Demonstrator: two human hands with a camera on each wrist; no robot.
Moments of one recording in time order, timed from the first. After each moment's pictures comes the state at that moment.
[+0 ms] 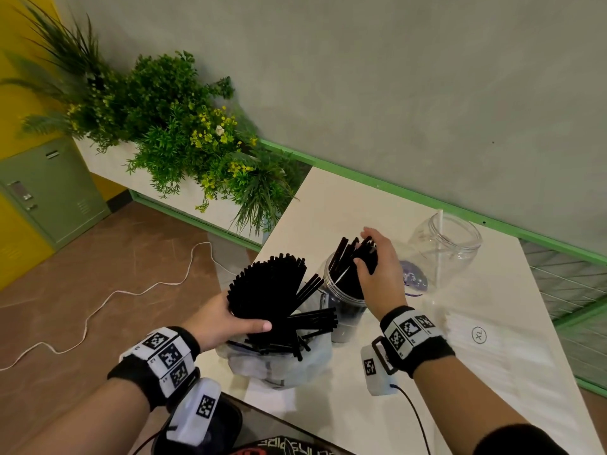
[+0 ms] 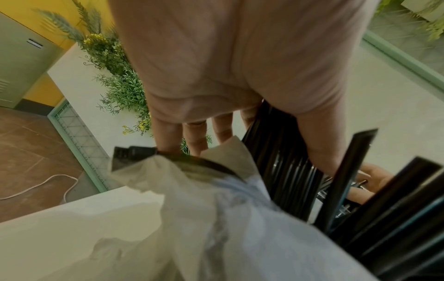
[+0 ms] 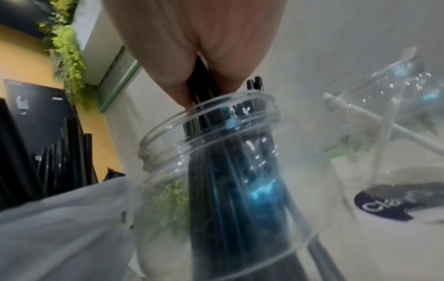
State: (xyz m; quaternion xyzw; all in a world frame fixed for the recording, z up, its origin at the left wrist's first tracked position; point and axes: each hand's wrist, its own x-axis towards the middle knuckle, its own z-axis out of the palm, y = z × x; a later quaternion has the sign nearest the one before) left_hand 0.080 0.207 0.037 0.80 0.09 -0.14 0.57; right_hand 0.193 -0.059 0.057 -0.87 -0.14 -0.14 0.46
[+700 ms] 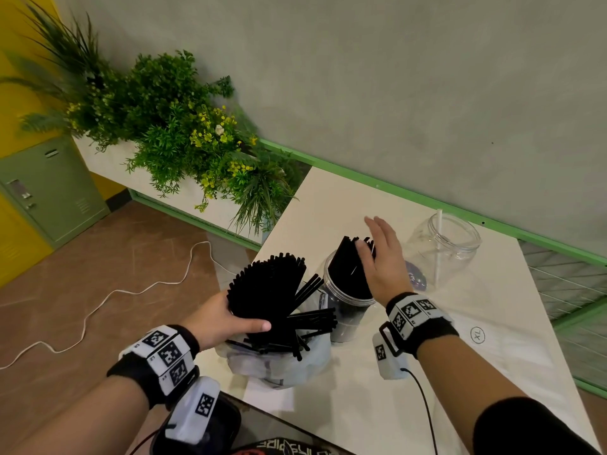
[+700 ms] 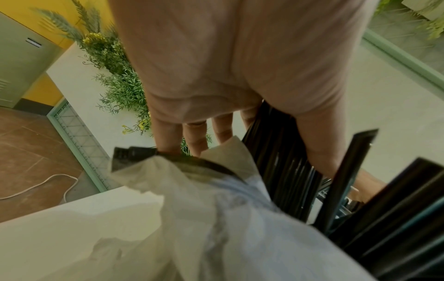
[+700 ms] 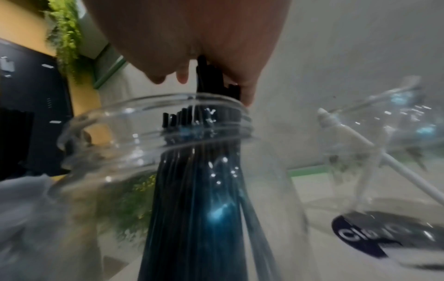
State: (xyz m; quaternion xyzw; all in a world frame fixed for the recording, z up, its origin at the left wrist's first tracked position) left_hand 0.083 0.209 0.030 0.81 0.10 -0.14 0.56; right_hand 0.217 -0.070 0.064 -0.91 -0.16 -0.11 0.36
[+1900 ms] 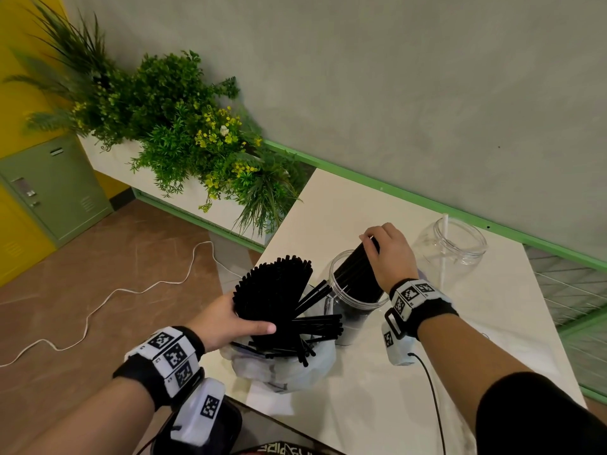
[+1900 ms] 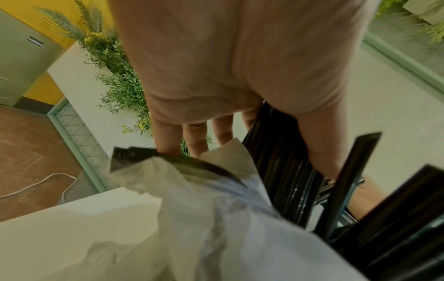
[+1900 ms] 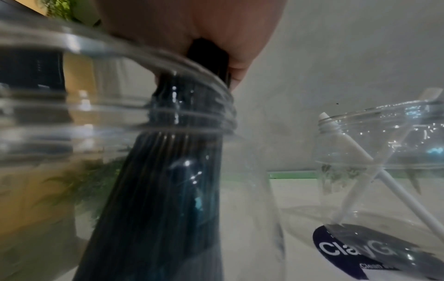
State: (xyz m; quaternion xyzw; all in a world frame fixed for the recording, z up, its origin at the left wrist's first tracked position) left_hand 0.085 0.210 0.031 0.80 0.08 -0.13 0.58; right_hand 0.250 -0.070 0.062 -0.94 -0.19 -0.17 0.23
